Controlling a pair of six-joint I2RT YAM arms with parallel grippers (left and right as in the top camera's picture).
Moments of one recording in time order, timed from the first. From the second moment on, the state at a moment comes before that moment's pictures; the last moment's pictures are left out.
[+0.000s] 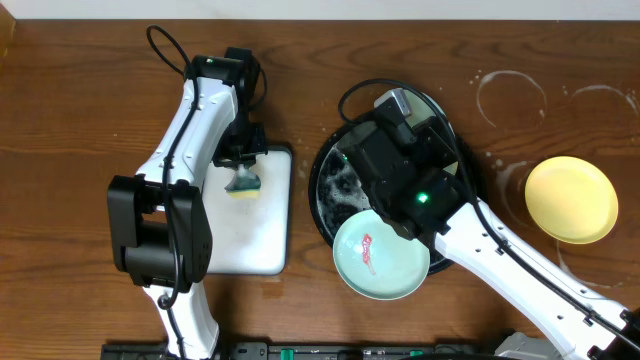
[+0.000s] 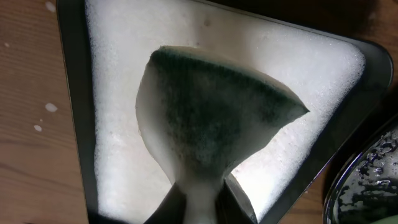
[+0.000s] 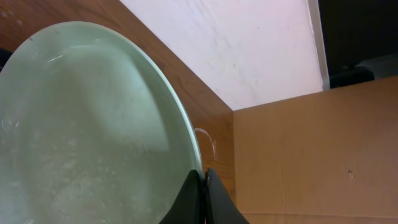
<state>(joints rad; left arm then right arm) -0.16 2.00 1.67 -1.35 -0.04 -0.36 0.77 1.48 1.25 -0.69 1.12 -0.22</state>
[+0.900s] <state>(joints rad) -0.16 2.00 1.67 -1.34 -0.04 -0.36 0.76 1.48 1.25 -0.69 1.19 -0.16</state>
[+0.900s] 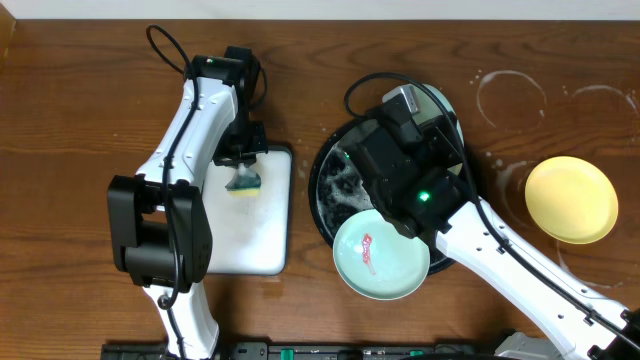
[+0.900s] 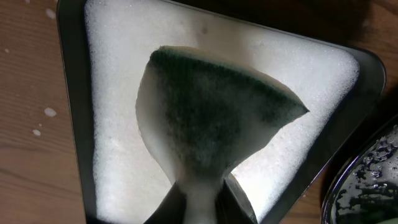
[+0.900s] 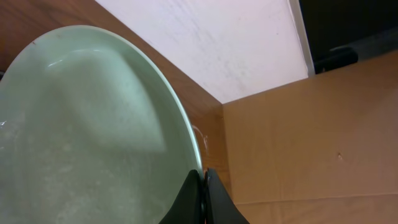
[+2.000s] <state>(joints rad) -0.16 2.00 1.67 -1.34 -0.03 -0.36 -0.58 1.48 1.25 -0.88 -0.12 0.29</state>
